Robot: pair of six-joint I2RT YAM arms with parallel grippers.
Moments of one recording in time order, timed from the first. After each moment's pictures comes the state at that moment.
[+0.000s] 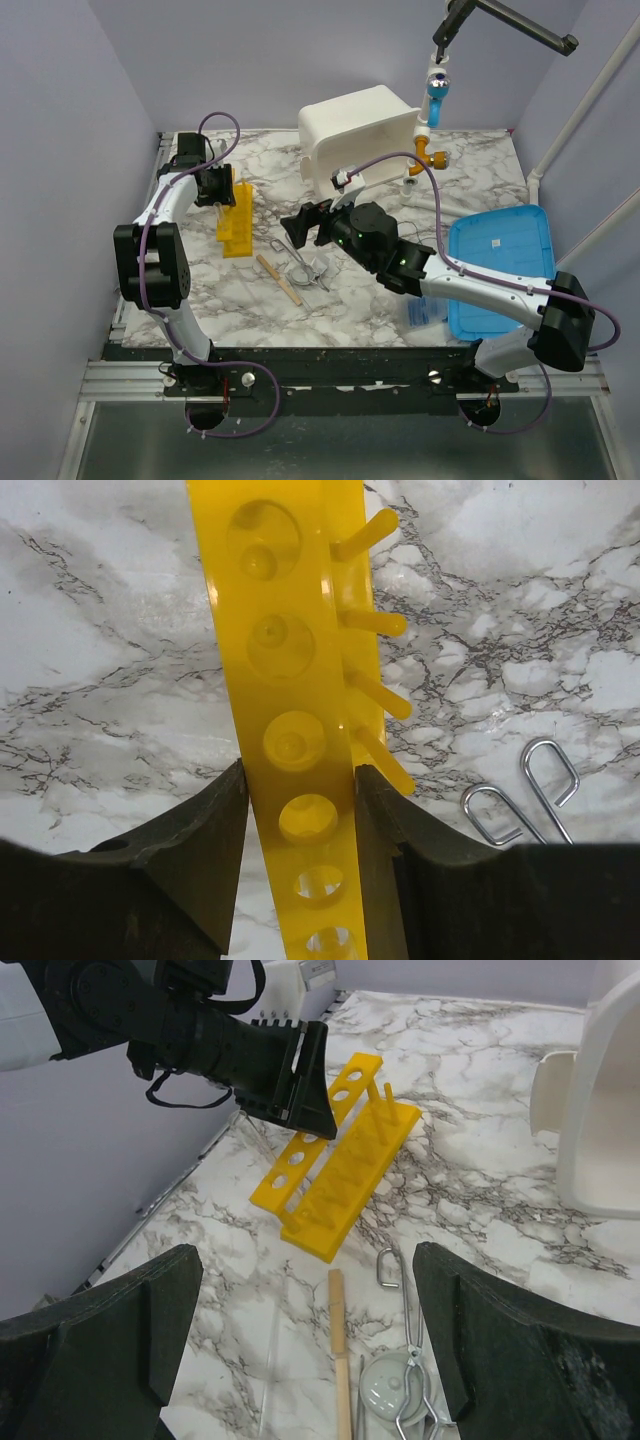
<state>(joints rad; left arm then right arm) 0.05 1.81 1.42 -0.58 0.21 -0.02 1.05 1.43 1.10 0.25 0.33 0.35</state>
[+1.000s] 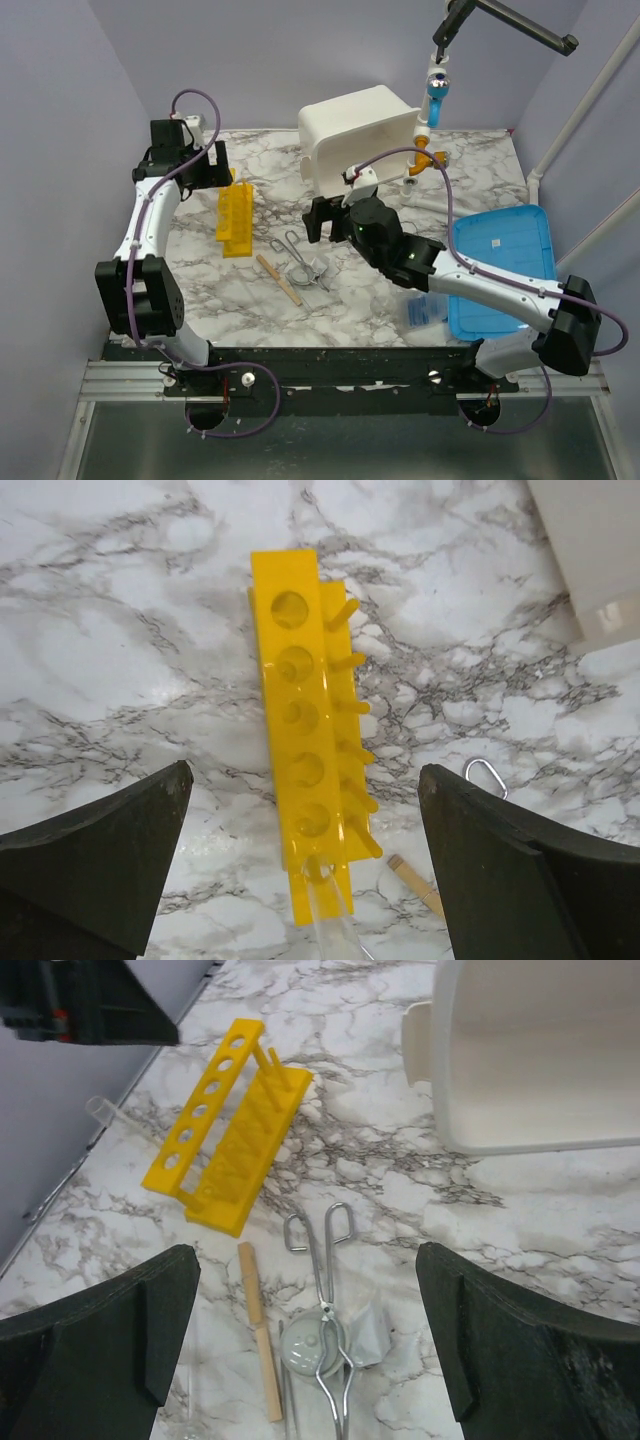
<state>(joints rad) 0.08 1.64 1.45 -0.59 0.24 -0.04 1.02 1.39 1.12 0.03 0.48 0.37</state>
